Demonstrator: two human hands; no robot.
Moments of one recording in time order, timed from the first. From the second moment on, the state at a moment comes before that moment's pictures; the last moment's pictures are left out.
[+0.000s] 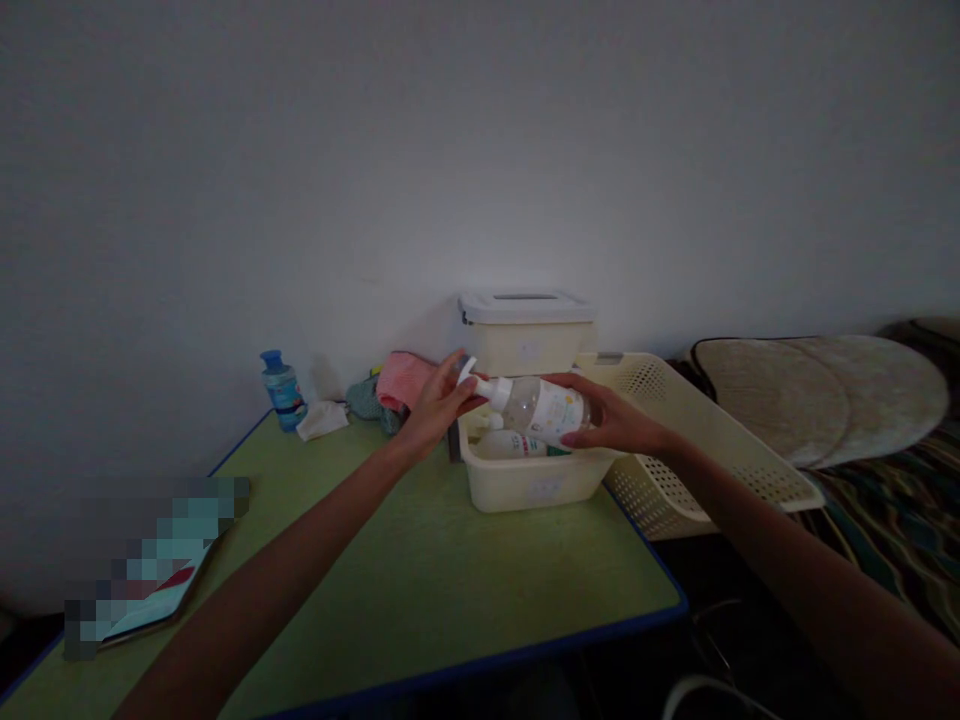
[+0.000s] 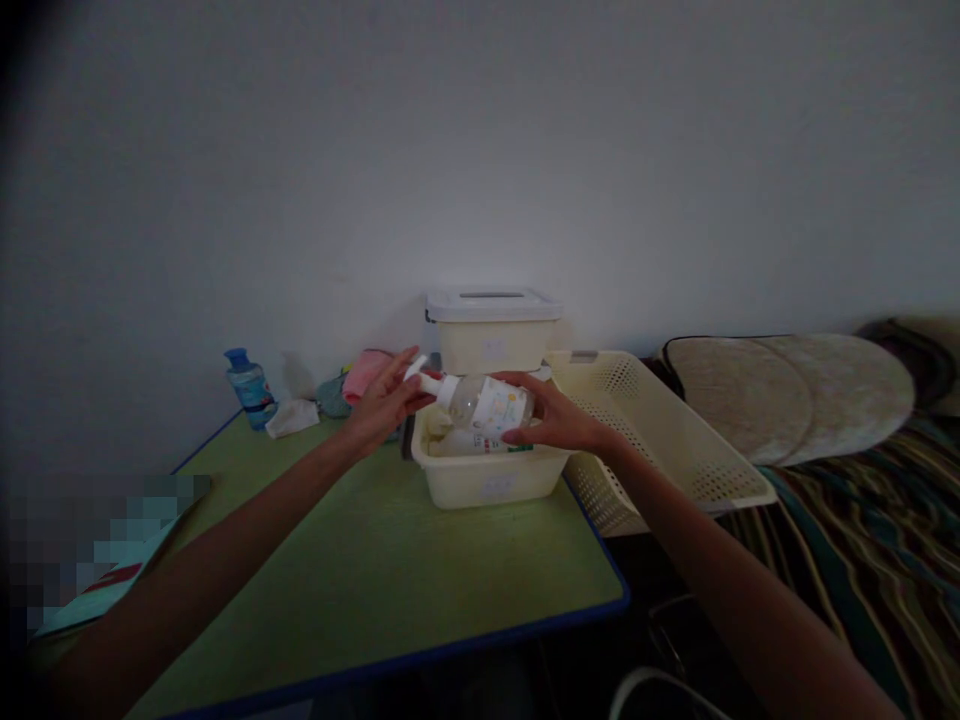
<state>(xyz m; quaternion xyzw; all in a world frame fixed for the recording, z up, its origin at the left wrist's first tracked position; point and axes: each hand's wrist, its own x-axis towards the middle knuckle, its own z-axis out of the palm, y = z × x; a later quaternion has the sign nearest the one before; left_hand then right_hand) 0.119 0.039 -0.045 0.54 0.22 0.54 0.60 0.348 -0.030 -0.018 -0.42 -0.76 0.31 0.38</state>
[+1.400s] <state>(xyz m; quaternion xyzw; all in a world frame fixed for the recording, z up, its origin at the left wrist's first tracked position) 0.123 0.057 -0.082 0.84 0.27 0.36 0.31 0.371 0.017 -0.060 -0.46 -0.85 0.19 0.14</state>
